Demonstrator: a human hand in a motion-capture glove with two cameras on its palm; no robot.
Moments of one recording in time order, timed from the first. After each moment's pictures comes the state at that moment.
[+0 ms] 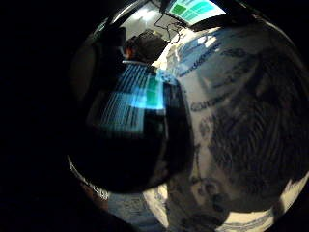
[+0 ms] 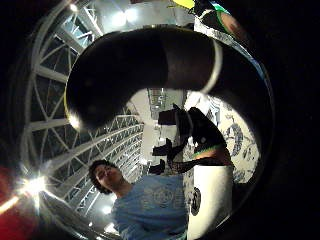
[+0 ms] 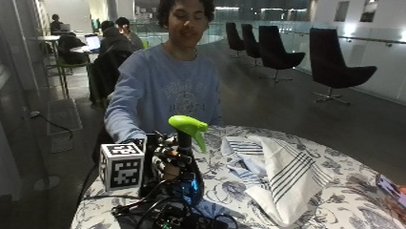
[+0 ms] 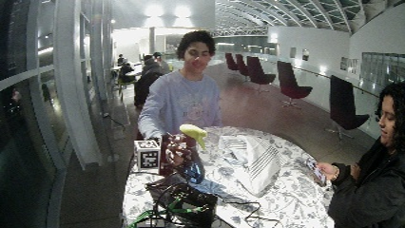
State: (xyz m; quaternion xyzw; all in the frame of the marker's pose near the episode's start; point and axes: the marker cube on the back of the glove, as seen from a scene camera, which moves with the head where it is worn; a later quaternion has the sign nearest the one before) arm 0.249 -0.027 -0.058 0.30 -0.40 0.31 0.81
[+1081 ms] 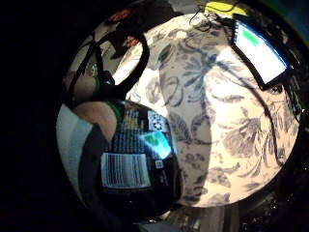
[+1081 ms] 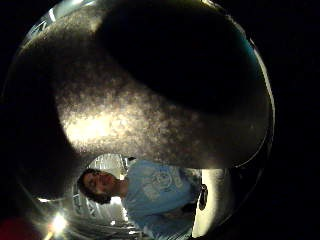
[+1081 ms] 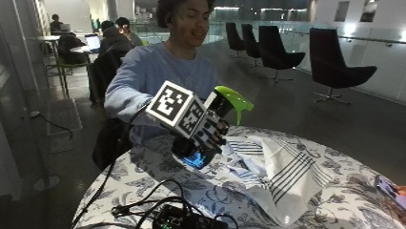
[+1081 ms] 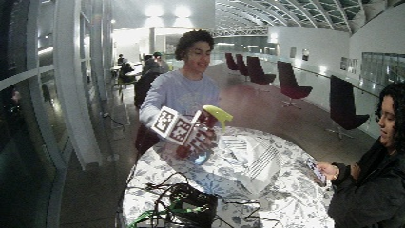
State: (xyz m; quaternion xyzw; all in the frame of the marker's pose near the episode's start) arm 0.193 -0.118 -0.122 0.02 -0.24 0.30 0.92
